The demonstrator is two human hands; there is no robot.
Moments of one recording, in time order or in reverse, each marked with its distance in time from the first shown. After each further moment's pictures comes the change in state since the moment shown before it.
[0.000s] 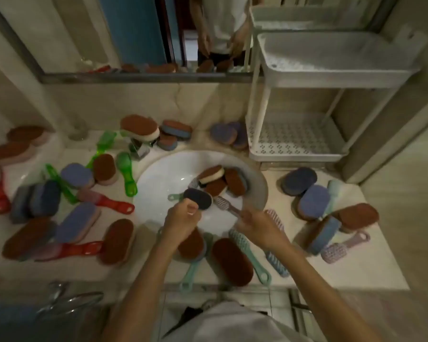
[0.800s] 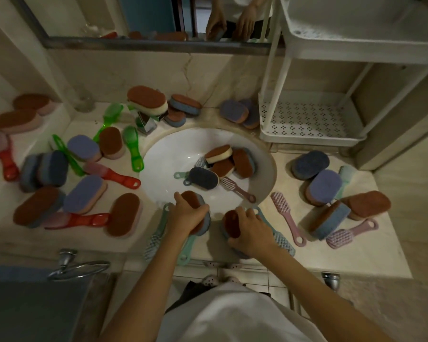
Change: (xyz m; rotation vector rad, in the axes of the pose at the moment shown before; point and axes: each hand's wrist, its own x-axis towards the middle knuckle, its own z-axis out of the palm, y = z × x) left_hand -0.009 -0.026 0.022 0.055 0.019 -0.323; right_hand -0.011 0.013 0.054 -0.478 -0.163 0.003
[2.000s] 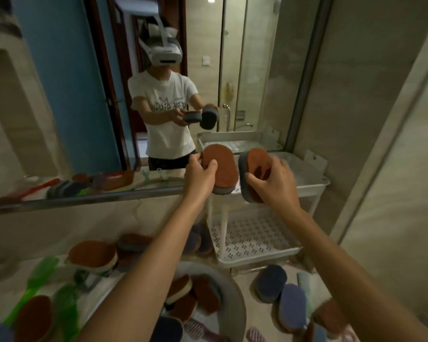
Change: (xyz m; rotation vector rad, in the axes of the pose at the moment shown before) left_hand -0.016 0.334 -0.118 -0.594 0.025 0.858; right_hand 0.022 0.004 -0.332 0.336 1.146 0.076
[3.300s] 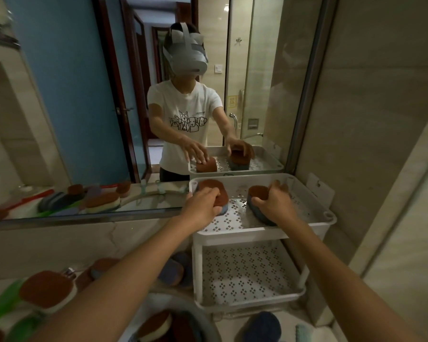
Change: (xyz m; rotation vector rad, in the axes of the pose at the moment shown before) left_hand 0.073 -0.033 0.082 1.044 -0.354 0.294; right_hand 0.122 0.112 0.041 -0.141 -0.313 0.186
